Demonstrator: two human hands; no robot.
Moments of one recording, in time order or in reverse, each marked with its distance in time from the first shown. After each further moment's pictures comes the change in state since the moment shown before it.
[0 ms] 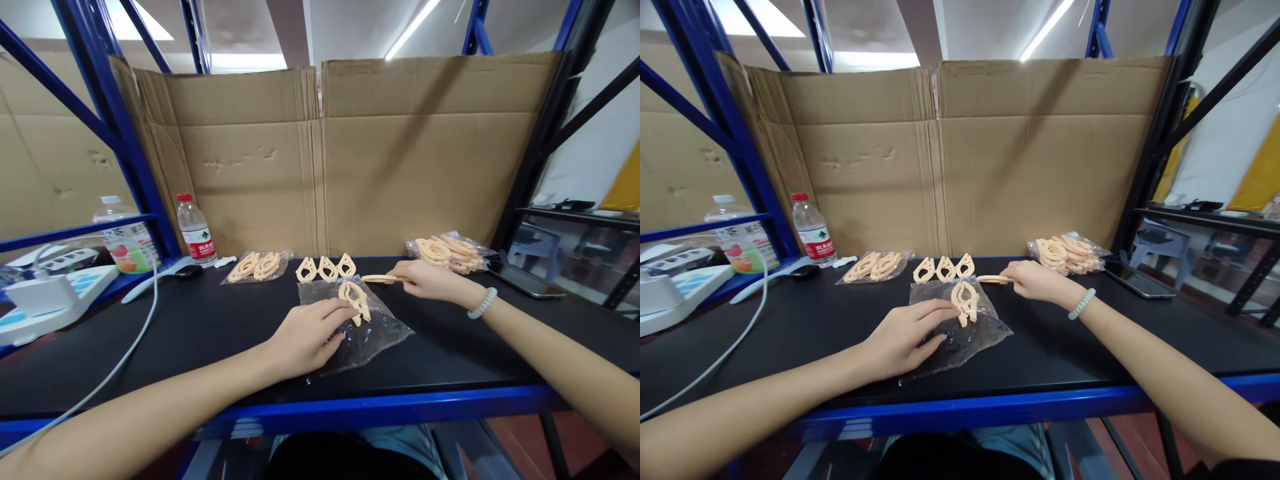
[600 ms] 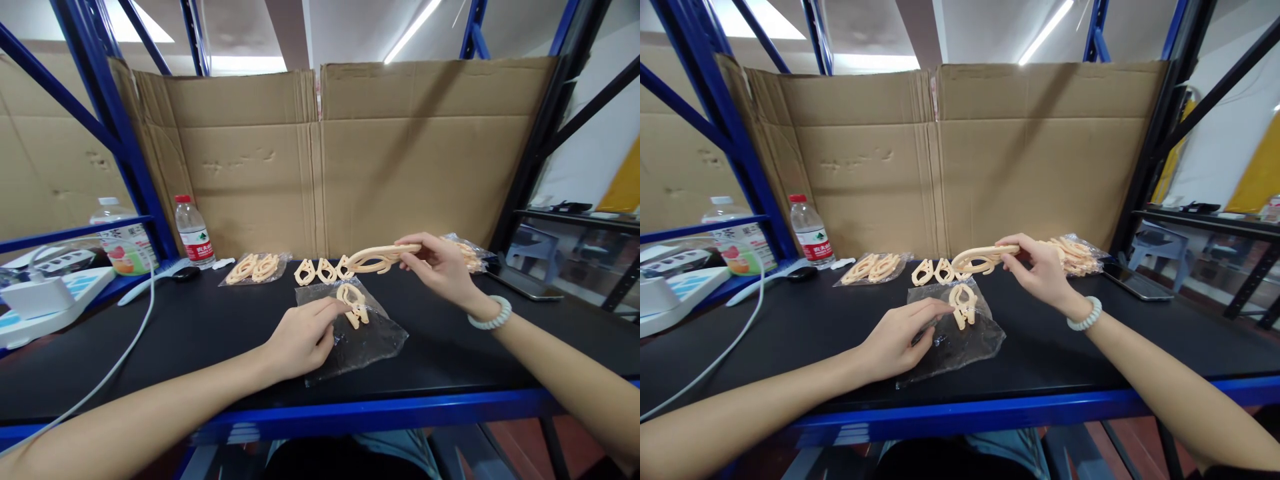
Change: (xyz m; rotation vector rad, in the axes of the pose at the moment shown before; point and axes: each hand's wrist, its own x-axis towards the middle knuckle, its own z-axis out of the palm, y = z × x) left_hand 0.001 0.000 0.002 -0.117 0.094 -0.084; right_hand -0.009 -0.040 -0.023 0.526 0.793 0.007
